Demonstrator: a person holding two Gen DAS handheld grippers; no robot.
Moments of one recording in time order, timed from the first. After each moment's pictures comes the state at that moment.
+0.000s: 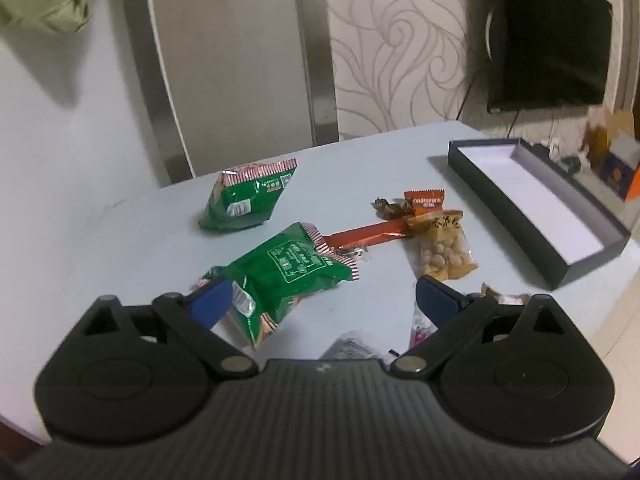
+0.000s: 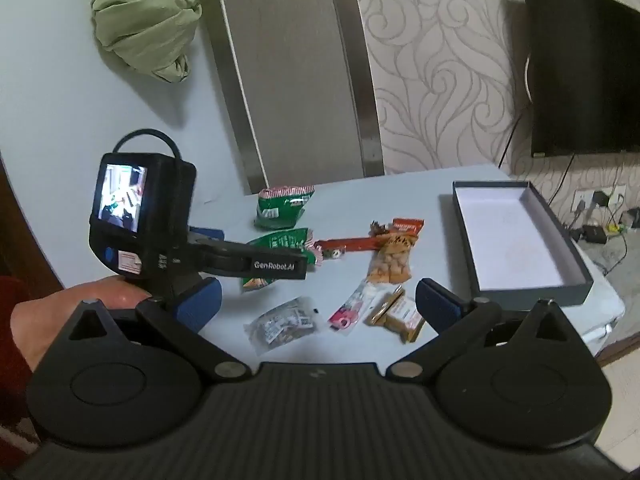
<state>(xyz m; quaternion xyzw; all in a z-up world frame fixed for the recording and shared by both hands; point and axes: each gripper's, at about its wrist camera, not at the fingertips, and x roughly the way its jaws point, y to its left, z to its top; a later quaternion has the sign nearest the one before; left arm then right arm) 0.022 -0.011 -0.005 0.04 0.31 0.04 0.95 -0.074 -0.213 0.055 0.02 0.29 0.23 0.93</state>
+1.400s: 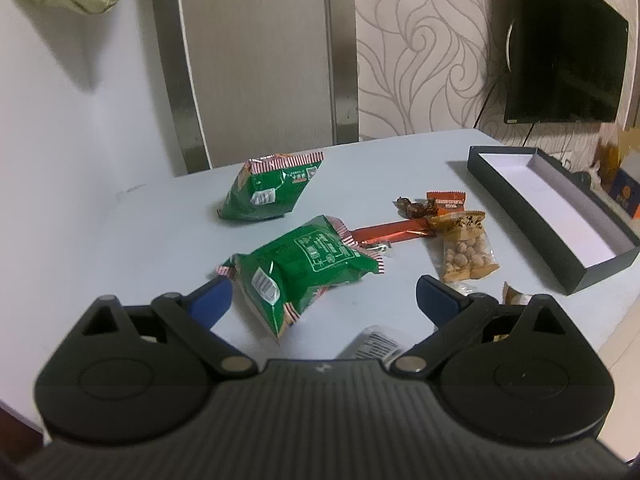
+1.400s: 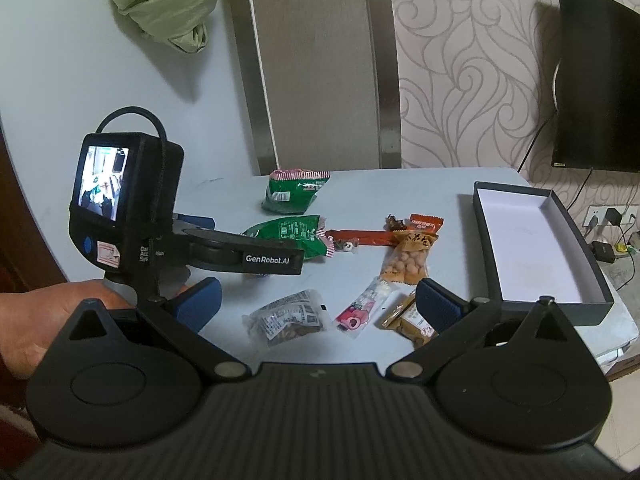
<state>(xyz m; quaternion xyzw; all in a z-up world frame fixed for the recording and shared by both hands) 0.015 0.011 -0.012 0.02 0.30 0.05 0.95 -0.051 -0.187 0.028 -0.02 0.30 0.25 0.92</state>
